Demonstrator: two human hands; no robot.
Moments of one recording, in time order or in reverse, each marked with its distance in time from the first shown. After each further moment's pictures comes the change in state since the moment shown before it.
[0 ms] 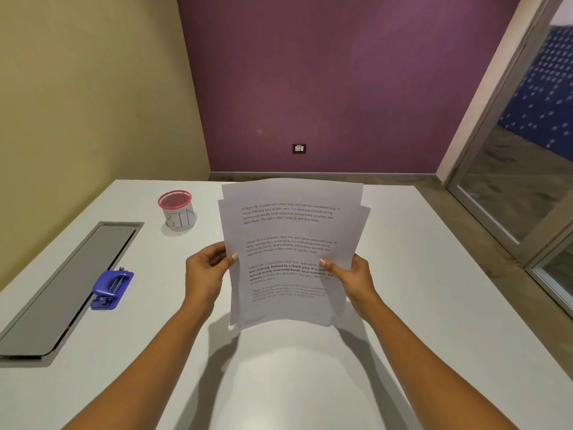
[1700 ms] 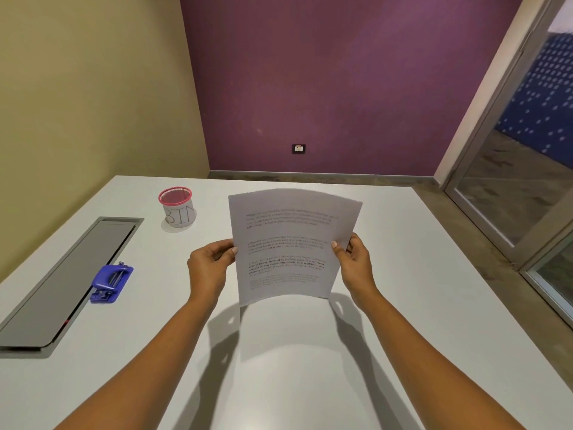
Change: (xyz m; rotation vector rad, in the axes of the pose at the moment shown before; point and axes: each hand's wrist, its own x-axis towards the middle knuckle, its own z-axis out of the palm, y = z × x) left_hand -0.007 0.009 0.011 0.107 0.089 -0.037; right_hand 0.001 -0.018 0.008 -0.103 0.122 -0.102
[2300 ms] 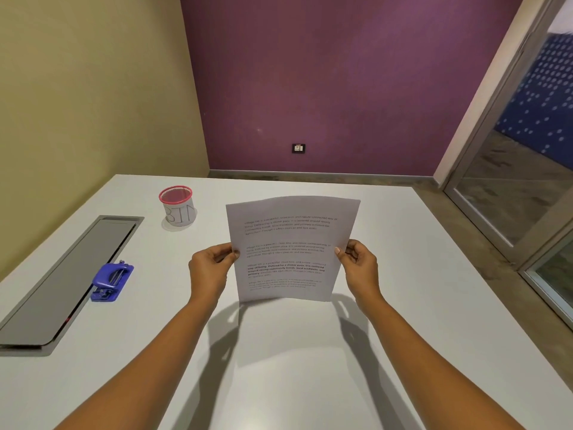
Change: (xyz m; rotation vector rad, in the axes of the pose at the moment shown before) left_hand -0.002 -0.004 -0.003 0.081 0.005 -0.004; right_hand -0.001 0.013 -0.009 -0.074 0.099 -0.026
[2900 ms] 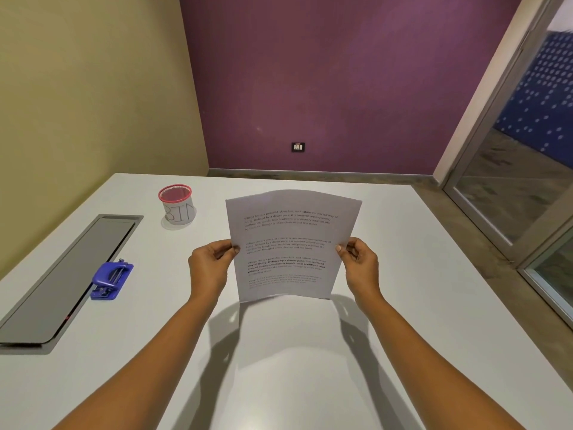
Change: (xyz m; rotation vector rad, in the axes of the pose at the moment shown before) left_hand -0.001 0.003 0.001 0.018 0.010 0.030; right_hand -0.003 -0.002 0.000 0.017 0.020 -0.010
